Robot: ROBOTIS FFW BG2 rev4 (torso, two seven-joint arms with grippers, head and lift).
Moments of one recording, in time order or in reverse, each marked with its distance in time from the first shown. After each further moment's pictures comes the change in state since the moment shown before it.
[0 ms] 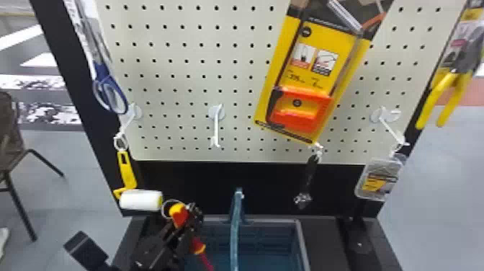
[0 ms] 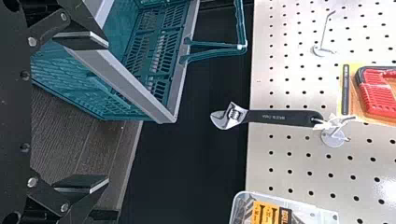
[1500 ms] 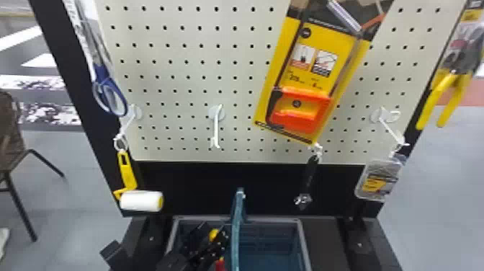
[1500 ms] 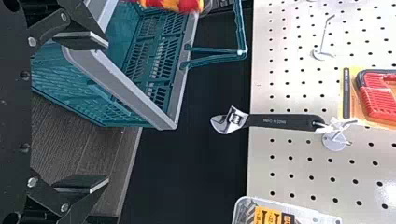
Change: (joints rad) left arm -0.059 0.019 -0.070 0.194 -0.007 -0.039 -0.060; right arm -0.009 0.000 0.000 0.016 -0.005 -0.006 0.020
